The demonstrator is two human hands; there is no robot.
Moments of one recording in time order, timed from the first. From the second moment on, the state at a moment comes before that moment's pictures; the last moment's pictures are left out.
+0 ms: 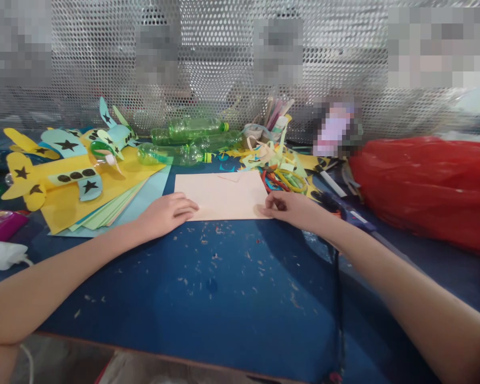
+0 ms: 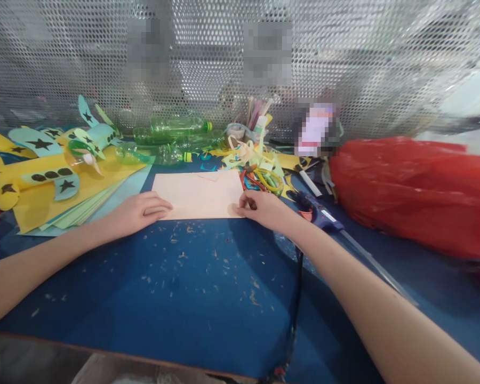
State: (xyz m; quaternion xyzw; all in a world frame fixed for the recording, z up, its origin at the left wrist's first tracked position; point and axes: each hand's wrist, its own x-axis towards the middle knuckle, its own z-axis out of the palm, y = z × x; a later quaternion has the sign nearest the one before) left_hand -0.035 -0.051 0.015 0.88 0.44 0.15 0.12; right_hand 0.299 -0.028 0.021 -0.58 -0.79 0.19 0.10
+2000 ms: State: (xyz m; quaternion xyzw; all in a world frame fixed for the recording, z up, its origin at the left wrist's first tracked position) left_hand -0.033 -0.049 0.001 0.95 0.27 0.15 0.08; right_hand 0.291 -0.030 0.012 -0.58 -0.78 0.14 0.16
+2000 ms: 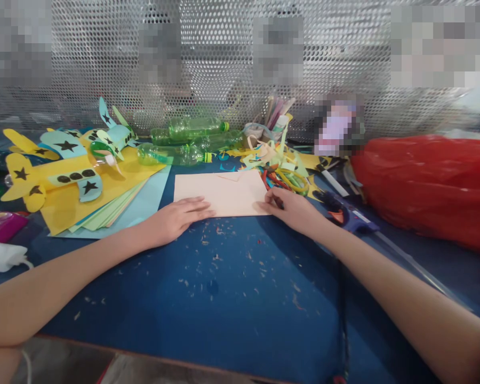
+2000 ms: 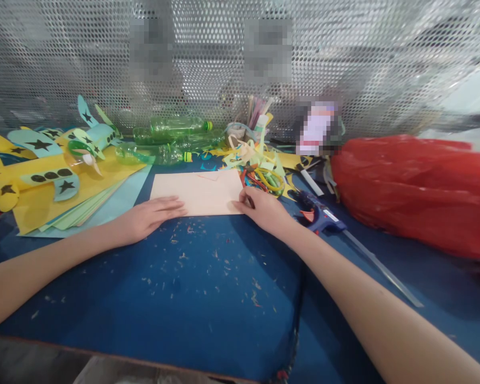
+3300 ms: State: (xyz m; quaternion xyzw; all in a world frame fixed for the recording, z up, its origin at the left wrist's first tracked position) left_hand -0.034 -0.045 0.001 0.96 0.24 0.09 0.09; right_hand 0.297 -0.027 0.009 -0.56 -0.80 0.13 0.16
